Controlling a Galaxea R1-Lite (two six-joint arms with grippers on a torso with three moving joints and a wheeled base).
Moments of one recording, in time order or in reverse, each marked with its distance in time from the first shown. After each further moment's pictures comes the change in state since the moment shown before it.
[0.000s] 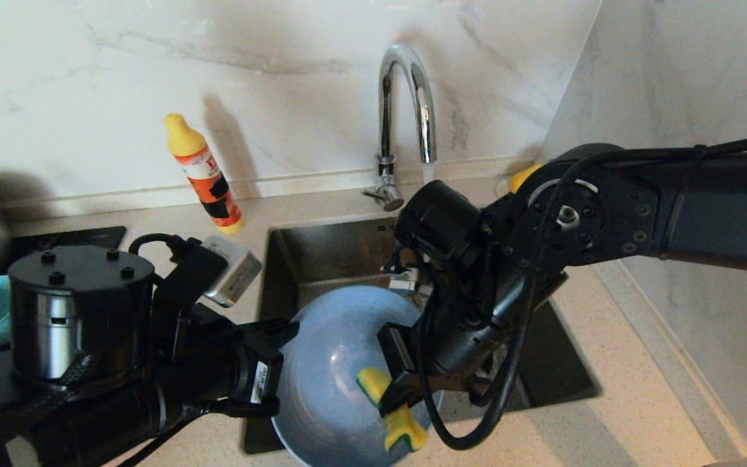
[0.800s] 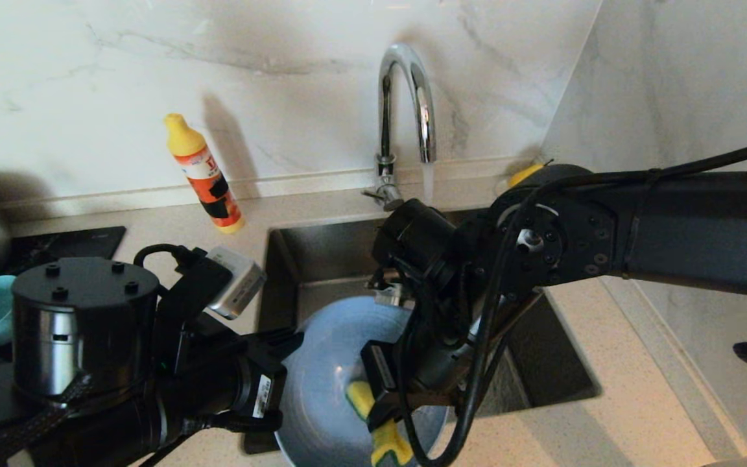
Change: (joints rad) left arm -0.027 -0.003 0.019 -0.003 0.000 -0.011; right arm 0.041 0.042 -0.009 -0.012 -0.028 0.020
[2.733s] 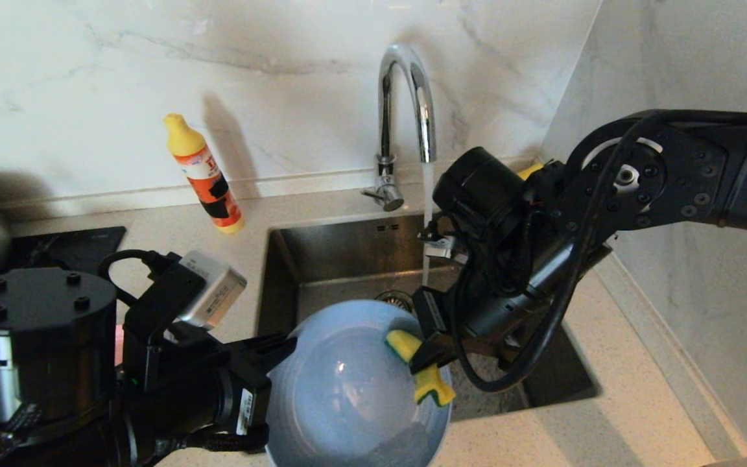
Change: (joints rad) left arm -0.022 -0.064 0.037 -0.007 -0.002 -0.011; right arm -0.114 -0.103 0.010 0.026 -0.060 -0.004
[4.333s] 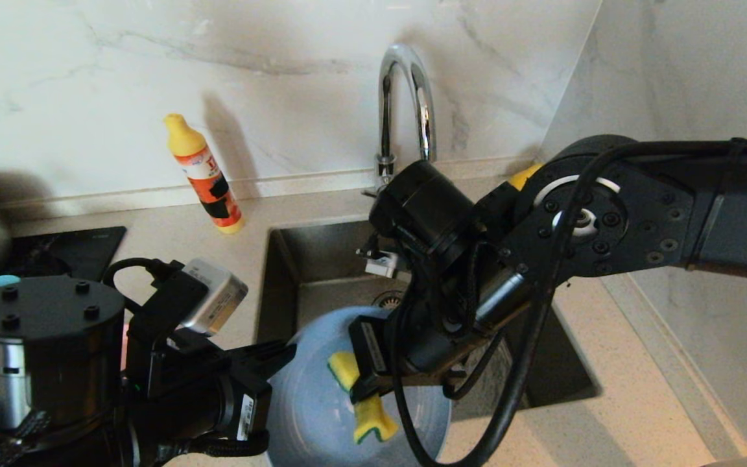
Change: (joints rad) left arm 0.000 0.005 0.018 0.000 0.000 -0.022; right arm 0.139 0.035 -0.010 -0.127 -0.001 0.003
